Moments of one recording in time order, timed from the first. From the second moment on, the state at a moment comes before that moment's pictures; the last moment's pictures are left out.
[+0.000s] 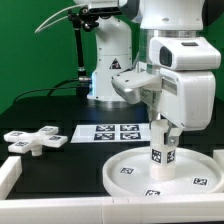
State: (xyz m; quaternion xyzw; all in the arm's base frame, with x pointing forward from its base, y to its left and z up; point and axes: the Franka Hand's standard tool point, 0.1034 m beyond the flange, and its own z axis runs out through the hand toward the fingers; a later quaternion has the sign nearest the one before) arm 0.568 0.038 0.074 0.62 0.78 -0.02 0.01
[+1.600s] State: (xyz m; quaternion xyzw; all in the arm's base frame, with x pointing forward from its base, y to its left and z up) arm 0.564 0.029 0.072 0.92 0.40 -0.02 0.01
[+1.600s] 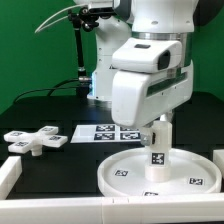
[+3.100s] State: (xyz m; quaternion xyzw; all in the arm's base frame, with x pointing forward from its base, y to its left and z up) arm 0.563 0.040 0.071 0.99 -0.13 -0.01 -0.01
